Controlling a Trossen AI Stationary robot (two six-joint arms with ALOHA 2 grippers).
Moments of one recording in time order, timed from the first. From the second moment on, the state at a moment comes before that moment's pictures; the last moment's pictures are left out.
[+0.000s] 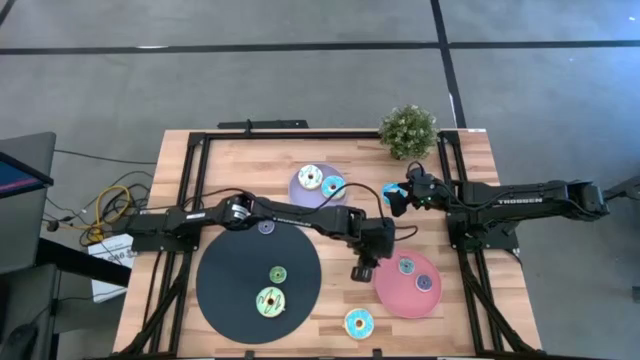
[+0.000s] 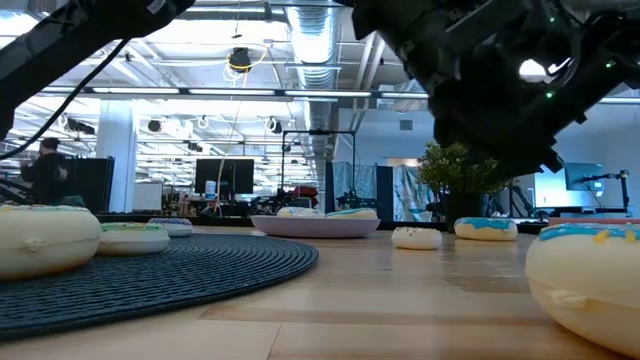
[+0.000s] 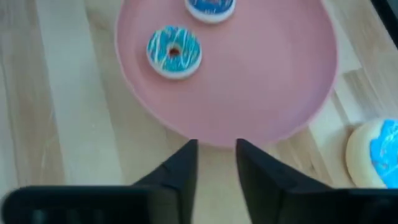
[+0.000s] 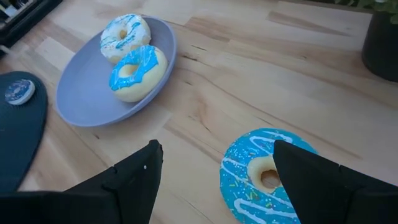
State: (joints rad) left arm -0.11 2.51 2.35 -0.75 0.19 0.11; right arm -0.16 0.84 0.34 -0.22 0.34 0.66
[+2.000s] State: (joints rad) left arm 0.22 0.65 0.37 -0.08 -0.01 -0.05; right arm -0.39 1.25 0.71 -0.79 0.18 0.68
